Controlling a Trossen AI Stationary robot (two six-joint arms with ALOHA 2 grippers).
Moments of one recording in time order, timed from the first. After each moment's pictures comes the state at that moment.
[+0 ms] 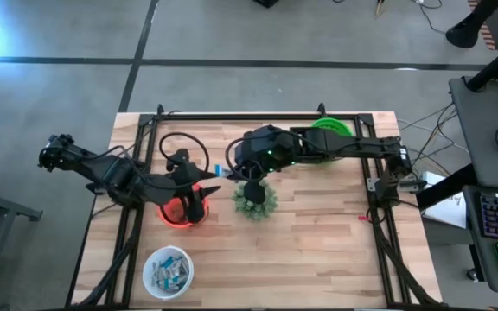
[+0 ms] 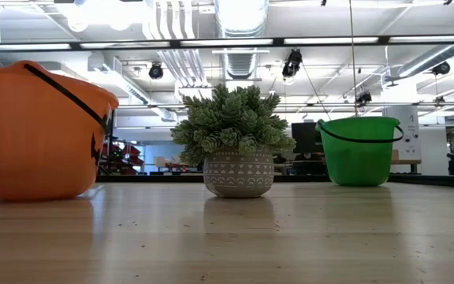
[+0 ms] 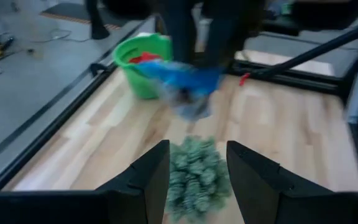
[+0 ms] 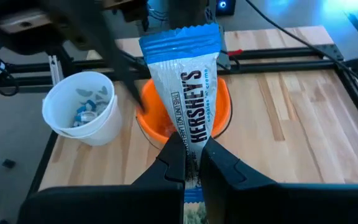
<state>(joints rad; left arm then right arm) -0.40 1.19 1.29 -0.68 -0.65 -0.41 0.03 1.86 2.06 -0.77 -0.08 0.07</state>
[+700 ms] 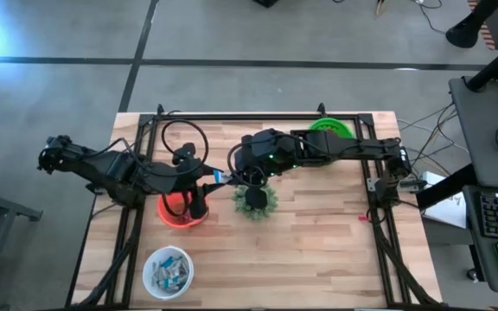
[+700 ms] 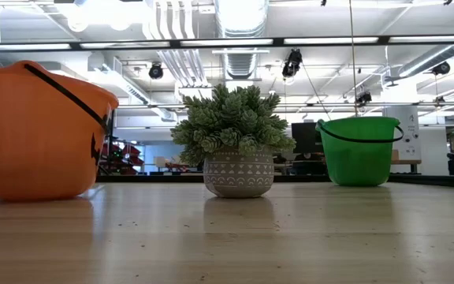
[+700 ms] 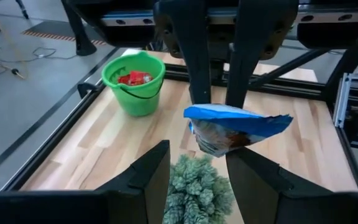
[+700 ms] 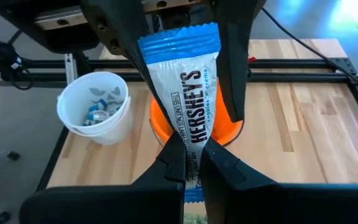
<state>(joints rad) -0.32 1.19 1.29 -0.56 -0.53 -0.26 0.05 1.88 2.10 -0.78 -0.10 0.04</state>
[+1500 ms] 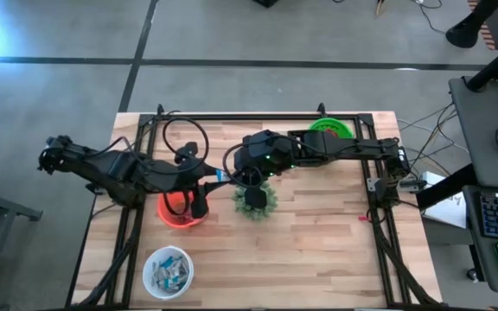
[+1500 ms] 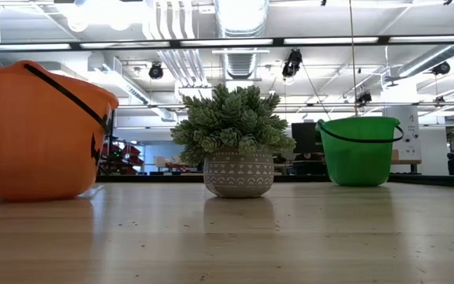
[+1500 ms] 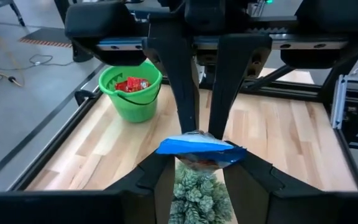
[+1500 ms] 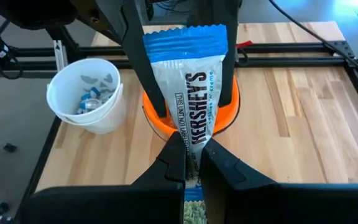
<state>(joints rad) -0.31 1.19 1.29 -0.53 -0.51 -0.23 0.05 1.89 2.10 -0.83 -0.09 0.05</state>
